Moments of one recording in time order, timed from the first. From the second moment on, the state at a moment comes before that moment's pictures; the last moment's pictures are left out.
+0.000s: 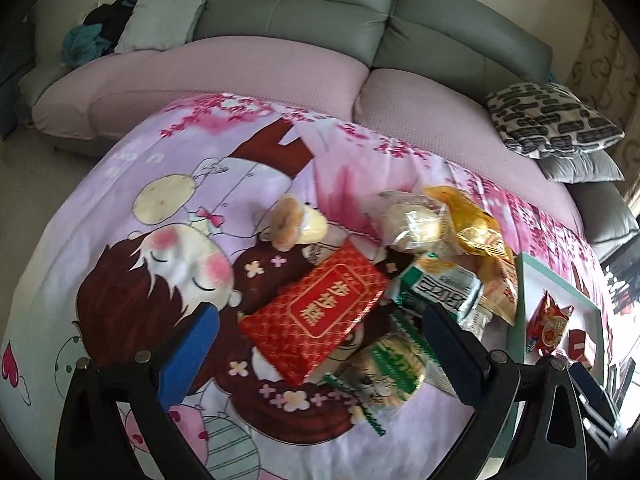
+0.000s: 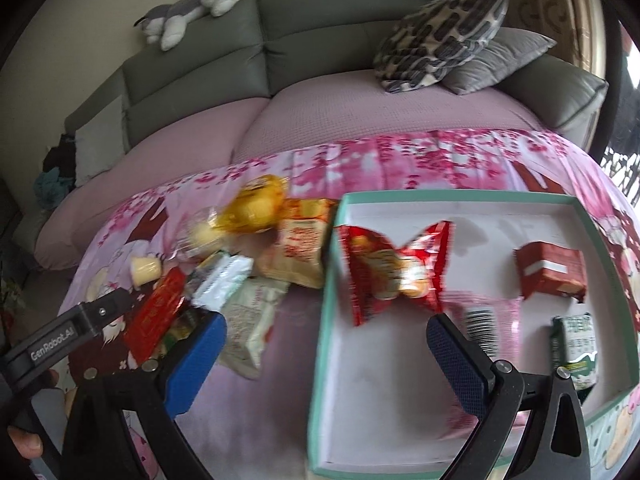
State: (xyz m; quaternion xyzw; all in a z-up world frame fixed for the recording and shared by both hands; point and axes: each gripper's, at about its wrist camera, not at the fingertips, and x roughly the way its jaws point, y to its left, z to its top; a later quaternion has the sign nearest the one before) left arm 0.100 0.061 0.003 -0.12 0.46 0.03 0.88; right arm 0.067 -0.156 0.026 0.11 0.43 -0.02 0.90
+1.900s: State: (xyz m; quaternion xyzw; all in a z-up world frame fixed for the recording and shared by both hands) left arm 0.144 0.049 -0.049 -0.03 0.53 -0.03 0.85; right arm 0.089 -0.102 -0.008 0.10 0.46 0.04 0.88
